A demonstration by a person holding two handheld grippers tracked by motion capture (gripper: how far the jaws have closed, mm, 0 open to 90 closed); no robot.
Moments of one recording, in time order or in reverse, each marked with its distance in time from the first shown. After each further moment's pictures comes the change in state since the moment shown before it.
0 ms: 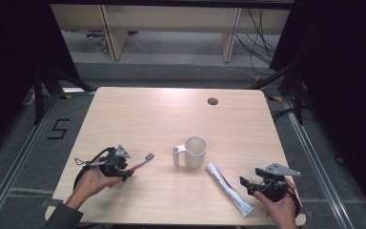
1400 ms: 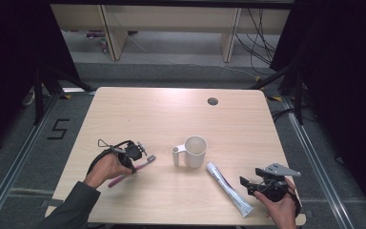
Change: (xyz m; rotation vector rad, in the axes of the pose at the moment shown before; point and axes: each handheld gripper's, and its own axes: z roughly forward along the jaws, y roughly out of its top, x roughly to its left) left arm -0.010 0.048 0.021 0.329 0.001 0.158; right arm -0.002 0.000 0.000 -0.014 -0.003 -0.031
